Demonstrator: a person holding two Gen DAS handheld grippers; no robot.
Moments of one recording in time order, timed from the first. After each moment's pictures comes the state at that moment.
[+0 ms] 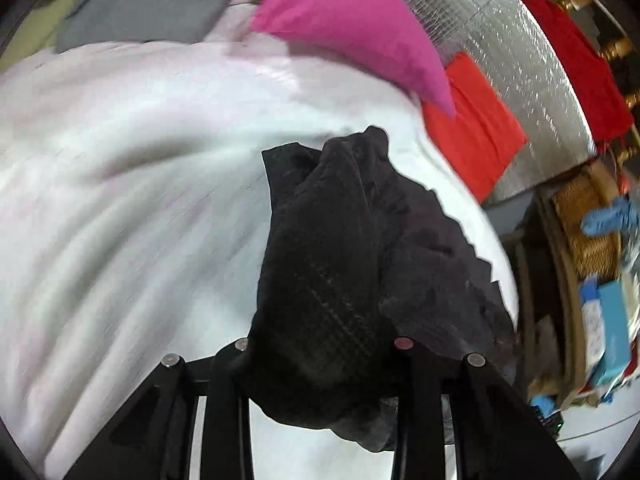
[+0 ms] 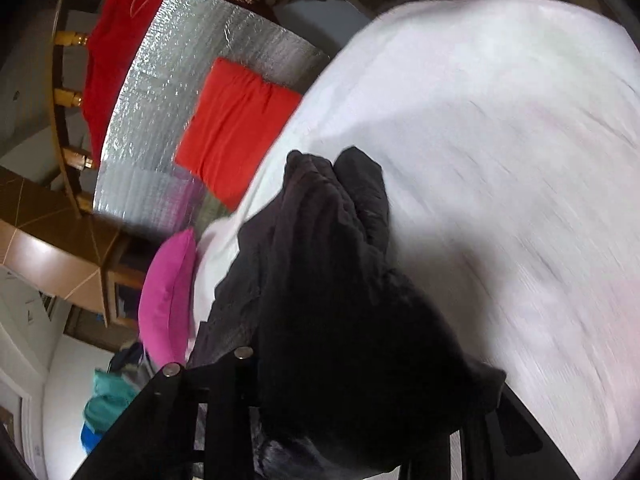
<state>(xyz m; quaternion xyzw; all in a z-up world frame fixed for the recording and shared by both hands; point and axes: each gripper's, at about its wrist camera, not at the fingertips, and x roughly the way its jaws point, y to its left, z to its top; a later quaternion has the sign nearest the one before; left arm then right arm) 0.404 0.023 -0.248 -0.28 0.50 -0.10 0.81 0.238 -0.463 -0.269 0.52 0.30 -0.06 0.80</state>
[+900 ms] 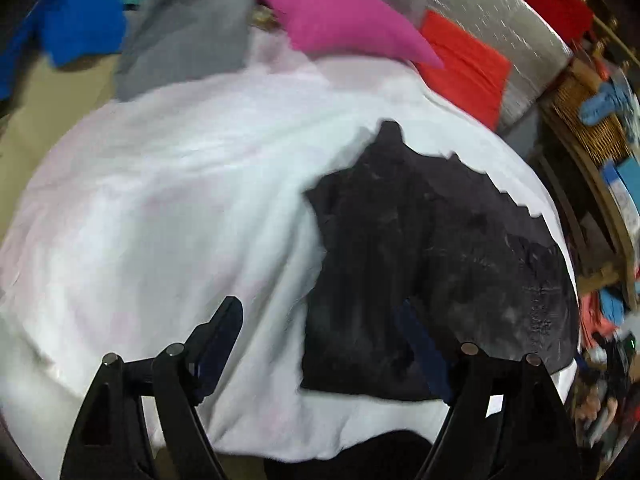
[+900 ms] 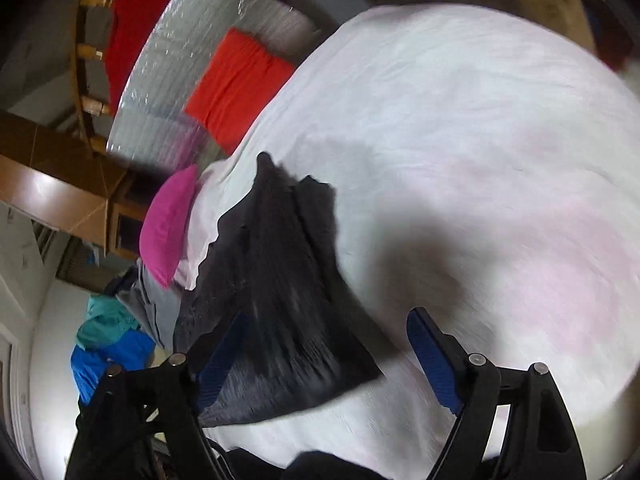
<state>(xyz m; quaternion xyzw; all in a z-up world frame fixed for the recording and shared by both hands) 0.306 0.113 -0.215 -0.11 0.52 -0.12 0.84 0.096 -0.495 -0.254 0.46 0.38 -0.01 0.80</state>
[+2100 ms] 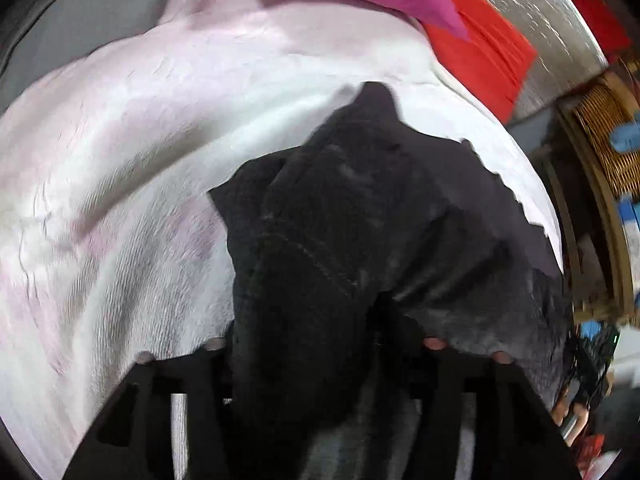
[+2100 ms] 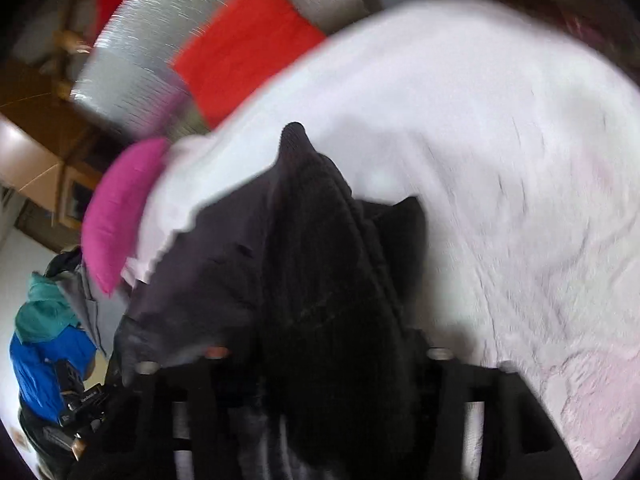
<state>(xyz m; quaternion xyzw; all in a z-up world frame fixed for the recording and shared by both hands) 0.432 0.057 -0.268 -0.16 0.57 -0.14 0.79 0.291 -0.442 -0.279 0.38 0.43 -0.03 0.82</state>
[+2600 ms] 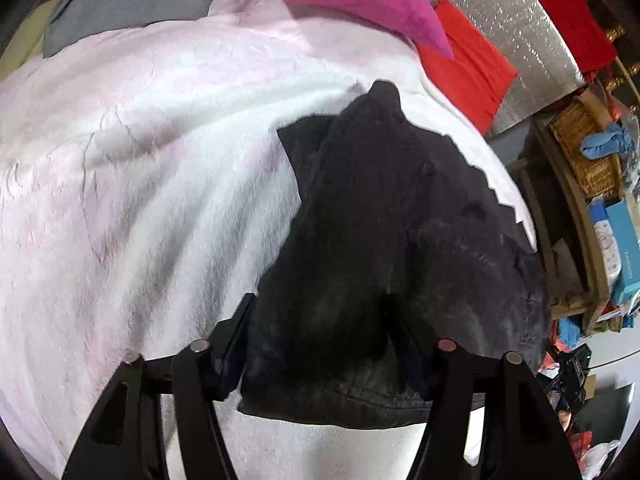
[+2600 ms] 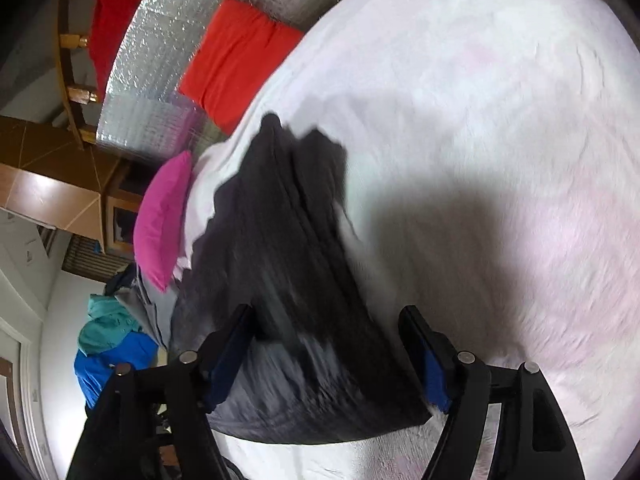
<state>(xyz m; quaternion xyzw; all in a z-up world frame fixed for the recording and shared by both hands) 0.325 0.125 -0.258 -0.19 0.55 -0.16 0.80 0.191 -0.475 -0.295 0.46 0.41 0.02 0.79</state>
